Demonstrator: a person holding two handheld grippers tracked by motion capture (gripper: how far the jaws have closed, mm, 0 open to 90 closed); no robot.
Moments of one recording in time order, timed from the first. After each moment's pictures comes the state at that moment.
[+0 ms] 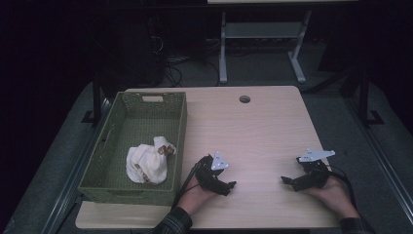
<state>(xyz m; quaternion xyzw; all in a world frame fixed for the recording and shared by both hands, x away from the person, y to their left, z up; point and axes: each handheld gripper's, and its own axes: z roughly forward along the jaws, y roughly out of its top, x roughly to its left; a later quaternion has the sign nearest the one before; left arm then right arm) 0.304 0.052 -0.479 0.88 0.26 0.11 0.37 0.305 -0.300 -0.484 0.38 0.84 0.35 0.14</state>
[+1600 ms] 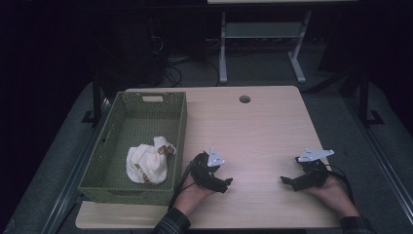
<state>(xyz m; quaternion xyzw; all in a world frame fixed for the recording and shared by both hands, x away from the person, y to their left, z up) 0.298 0.060 -0.452 0.88 0.28 0.12 0.37 0.307 -0.298 -0.484 0.37 0.85 0.36 0.13</state>
